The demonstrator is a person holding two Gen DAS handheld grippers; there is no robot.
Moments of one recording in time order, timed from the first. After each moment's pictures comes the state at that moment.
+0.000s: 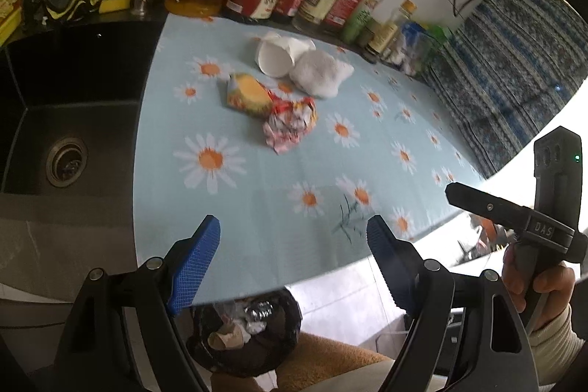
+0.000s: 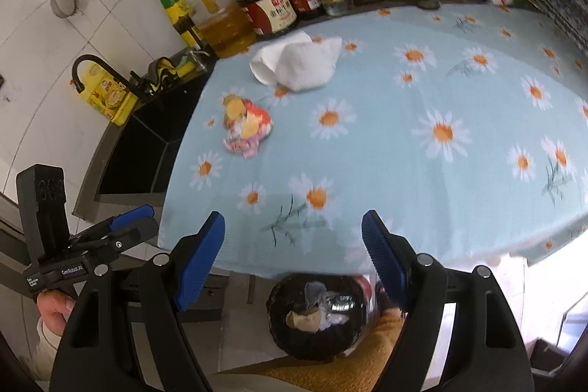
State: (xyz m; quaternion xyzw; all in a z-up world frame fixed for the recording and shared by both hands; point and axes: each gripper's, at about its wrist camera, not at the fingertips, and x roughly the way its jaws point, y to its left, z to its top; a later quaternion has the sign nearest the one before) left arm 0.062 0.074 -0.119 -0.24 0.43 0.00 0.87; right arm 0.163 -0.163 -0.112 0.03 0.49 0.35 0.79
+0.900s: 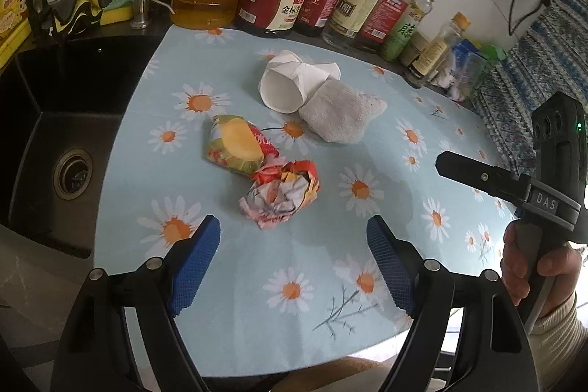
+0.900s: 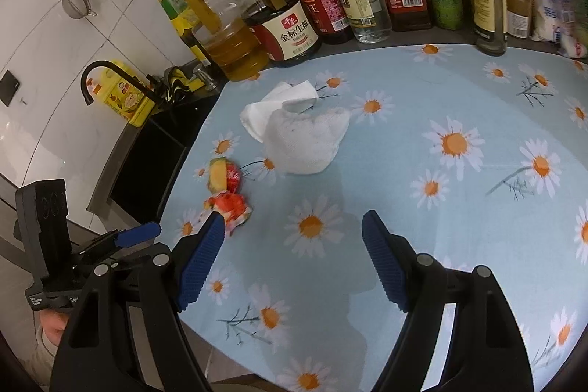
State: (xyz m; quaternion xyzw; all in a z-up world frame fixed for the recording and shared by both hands) left arm 0.160 0.054 -0.120 -0.24 0.45 0.10 0.85; right arm 0.308 -0.132 -0.122 0.00 0.50 0.45 0.74
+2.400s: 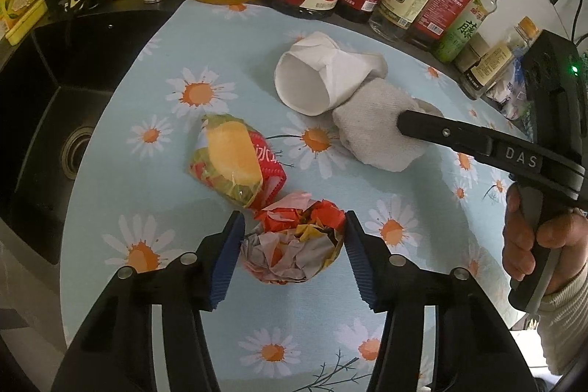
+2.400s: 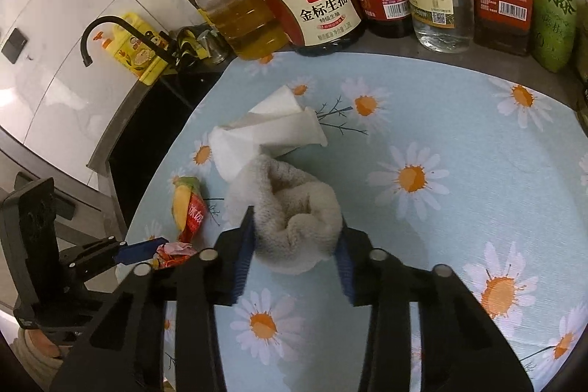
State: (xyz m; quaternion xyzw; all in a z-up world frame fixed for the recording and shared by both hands) left arm 0.218 0.053 -0.155 -0.26 0.48 0.18 0.81; right arm 0.394 -0.048 -0.166 -0.08 0.51 0.54 0.67
